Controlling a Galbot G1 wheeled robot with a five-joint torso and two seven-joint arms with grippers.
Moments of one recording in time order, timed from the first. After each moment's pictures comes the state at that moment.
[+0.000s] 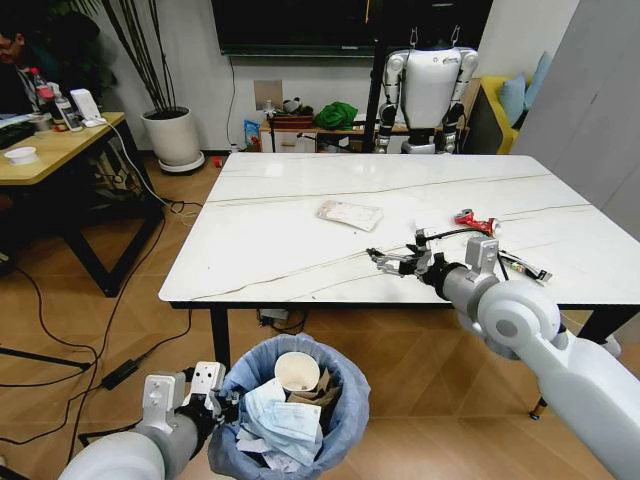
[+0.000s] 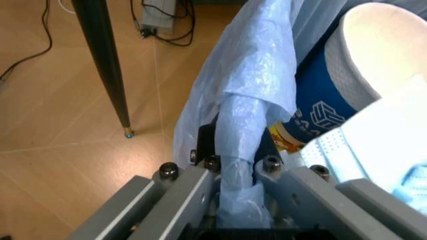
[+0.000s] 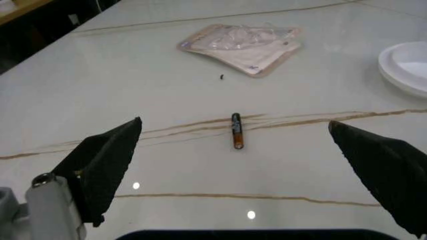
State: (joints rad) left arm 1.56 -0.76 -0.35 -2.50 -1.25 0.74 -0.79; right arm -0.87 0.79 0.20 2.05 1.14 -0.58 0.33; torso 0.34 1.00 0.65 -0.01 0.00
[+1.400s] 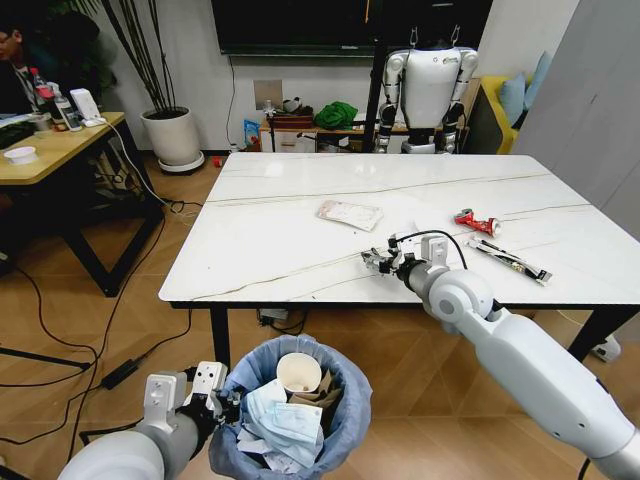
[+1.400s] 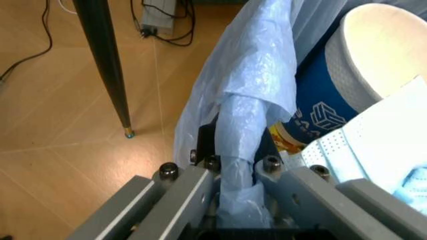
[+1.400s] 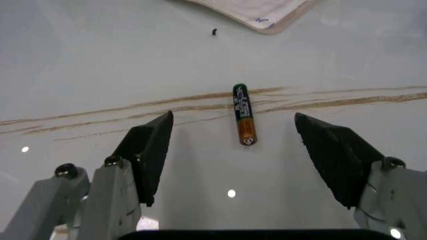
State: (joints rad) left arm 1.56 -0.74 -0.36 -2.50 -1.27 0.74 -0.78; right arm -0.68 0.91 -0.04 1.80 1.03 -0.59 0.39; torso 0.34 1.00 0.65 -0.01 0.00
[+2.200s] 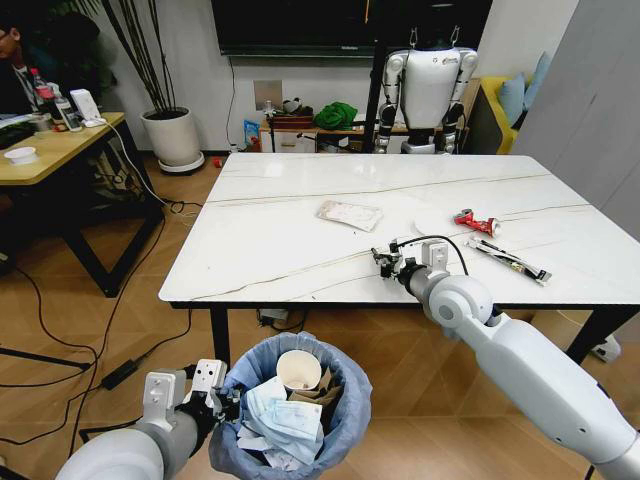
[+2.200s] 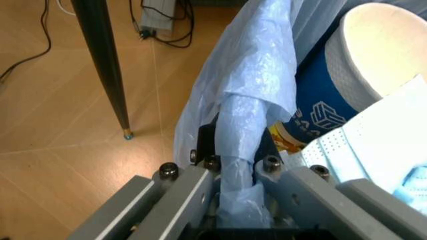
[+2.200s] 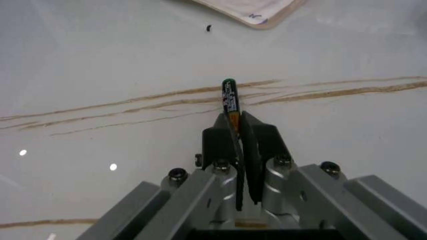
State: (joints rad) left arm 1.55 -0.74 -0.36 -2.50 -1.27 0.74 -0.78; right arm -0.70 0.90 -0.04 1.81 1.04 -0.58 0.40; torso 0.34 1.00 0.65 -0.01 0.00
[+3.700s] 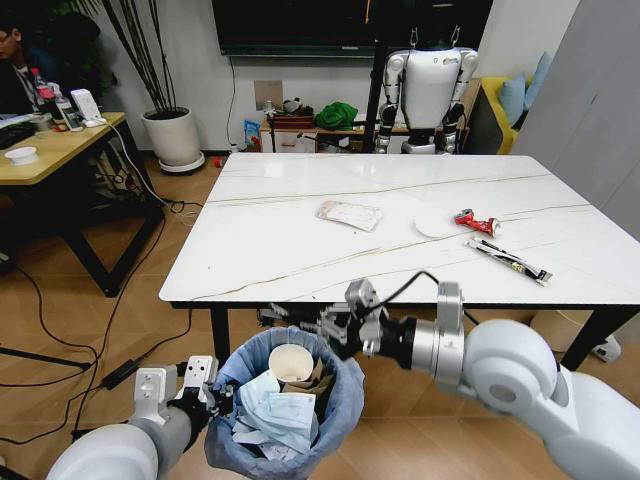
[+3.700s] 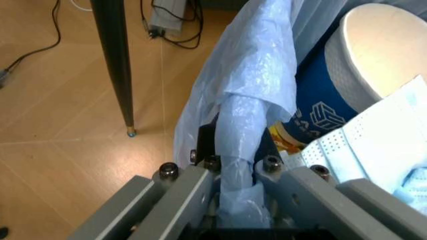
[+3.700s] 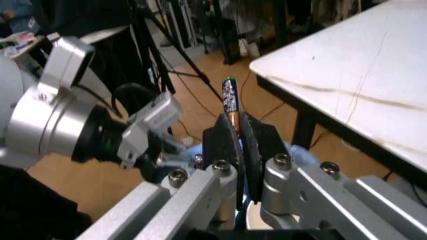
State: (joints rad) left arm 1.55 -0.77 -0.40 -2.50 -1.33 0.74 -0.83; right arm -0.97 0.72 0.03 2.33 1.04 -0.53 -0.21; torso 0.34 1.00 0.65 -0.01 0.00
